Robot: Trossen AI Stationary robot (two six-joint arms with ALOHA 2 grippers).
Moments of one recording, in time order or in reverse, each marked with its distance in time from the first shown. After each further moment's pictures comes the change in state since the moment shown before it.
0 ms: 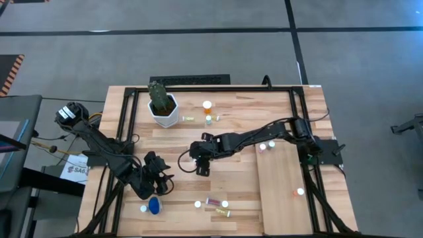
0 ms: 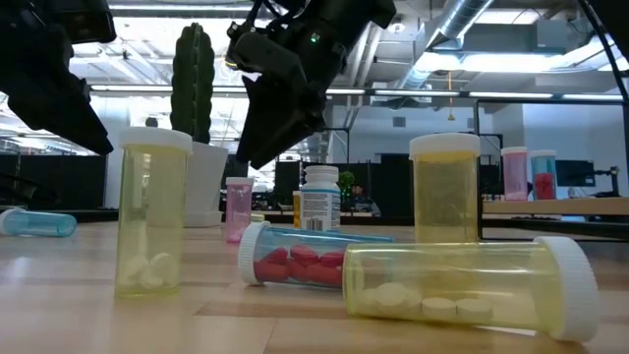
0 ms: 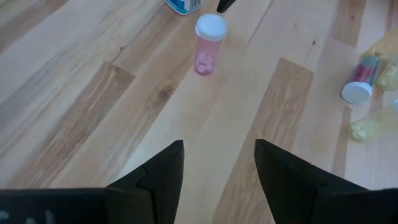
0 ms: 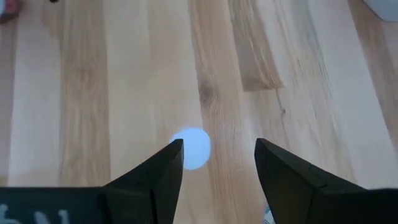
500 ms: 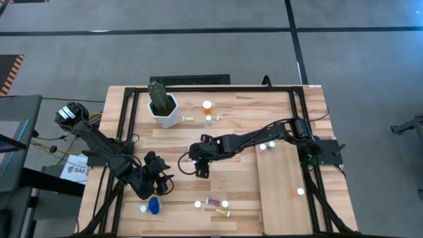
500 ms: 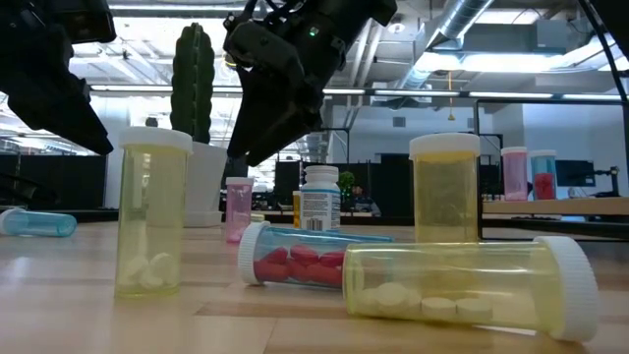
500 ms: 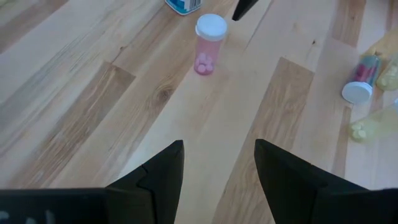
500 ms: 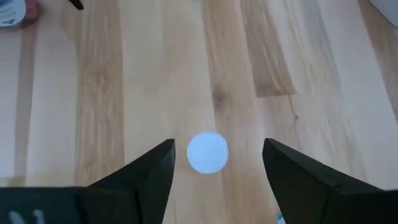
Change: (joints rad) left arm 0.000 0.000 0.000 0.000 0.000 0.001; right arm 0.007 0.000 0.000 0.020 -0.006 0.000
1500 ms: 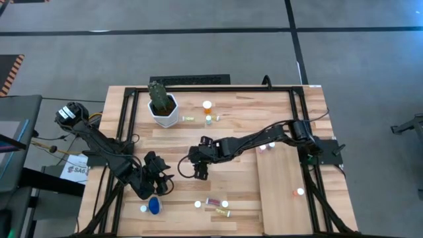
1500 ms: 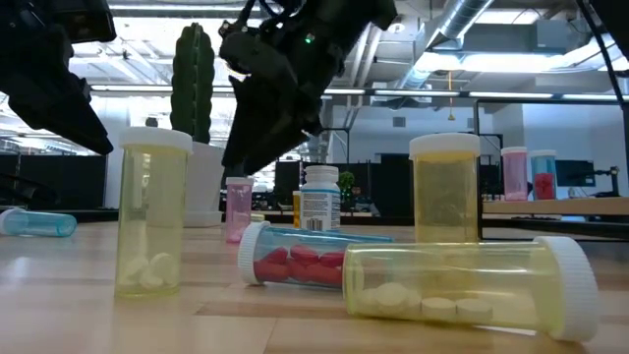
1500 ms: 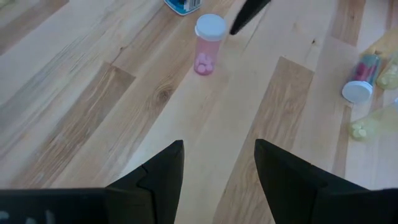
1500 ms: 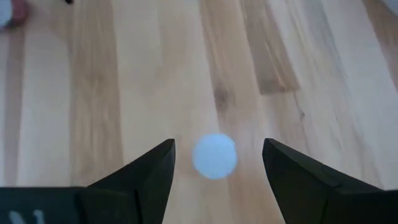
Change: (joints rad) left arm 0.000 0.000 0.001 -0.001 0.000 0.007; right arm 0.021 0.021 -0.003 0.027 0.038 0.042
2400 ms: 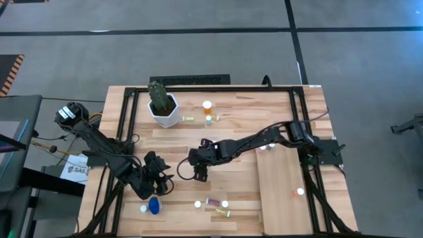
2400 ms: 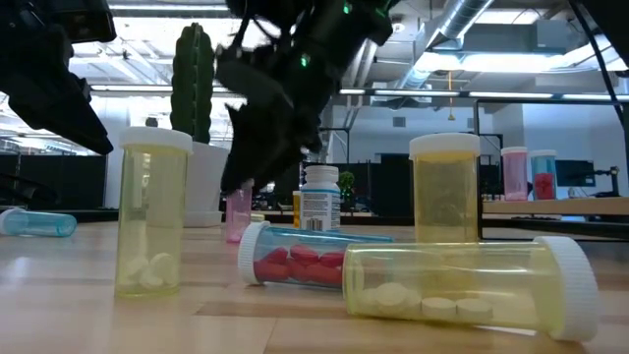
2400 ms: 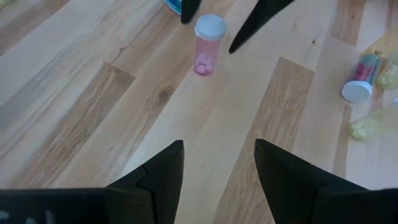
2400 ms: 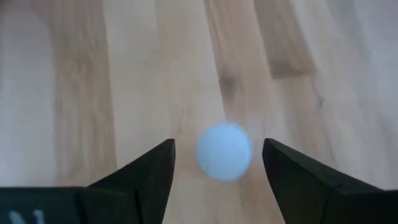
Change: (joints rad) left arm 0.000 0.000 0.000 0.000 0.000 0.000; right arm 0.004 0.053 0.001 0.005 -0.005 0.026
